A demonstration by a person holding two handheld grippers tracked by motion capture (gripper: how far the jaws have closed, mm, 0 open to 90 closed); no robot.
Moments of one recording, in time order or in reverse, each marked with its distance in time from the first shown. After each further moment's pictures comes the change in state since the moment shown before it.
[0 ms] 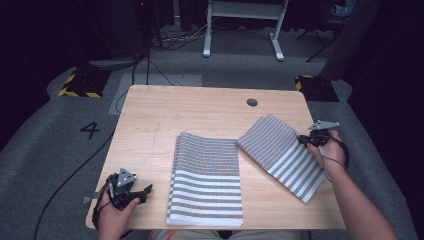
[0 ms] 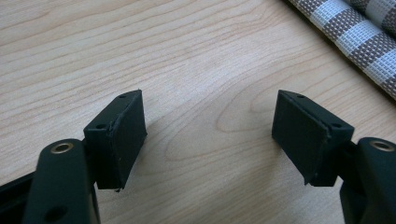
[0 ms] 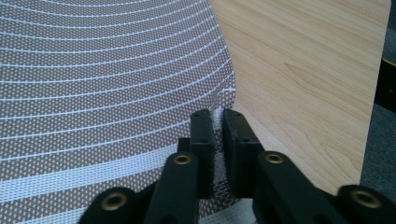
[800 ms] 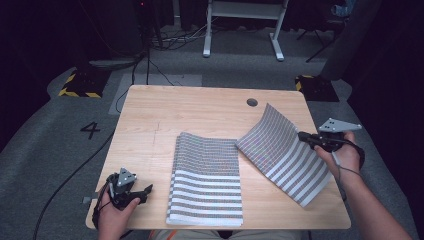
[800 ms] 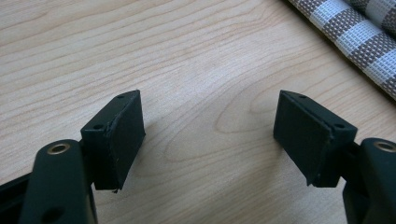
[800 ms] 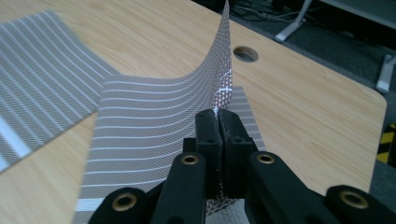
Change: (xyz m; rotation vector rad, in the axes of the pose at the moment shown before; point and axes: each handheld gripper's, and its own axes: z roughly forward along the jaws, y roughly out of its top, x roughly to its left) left arm 0.000 0.001 0.001 -0.001 -0.002 0.005; right arm 0.052 0.036 -0.100 -0.221 0.113 -0.084
